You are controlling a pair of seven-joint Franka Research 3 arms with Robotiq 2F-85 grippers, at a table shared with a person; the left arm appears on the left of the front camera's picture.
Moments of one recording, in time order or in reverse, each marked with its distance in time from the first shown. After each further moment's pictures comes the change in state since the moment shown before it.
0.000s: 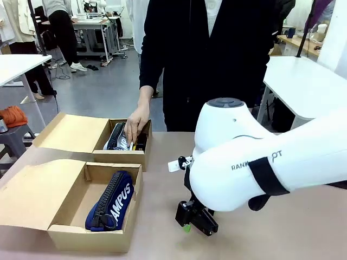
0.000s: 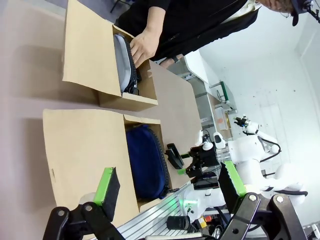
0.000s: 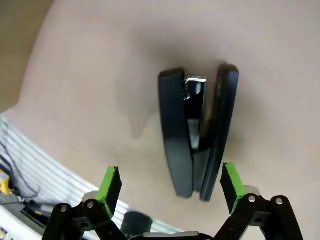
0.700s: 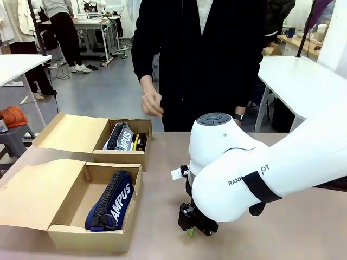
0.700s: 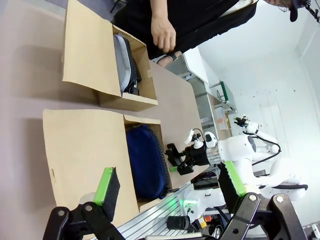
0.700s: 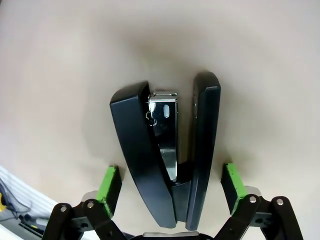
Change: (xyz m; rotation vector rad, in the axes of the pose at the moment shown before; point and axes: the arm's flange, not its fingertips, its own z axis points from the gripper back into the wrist) left arm 0.000 0.000 0.000 0.000 0.000 0.000; right arm 0.007 -0.006 -0.030 -0.059 0.034 -0.063
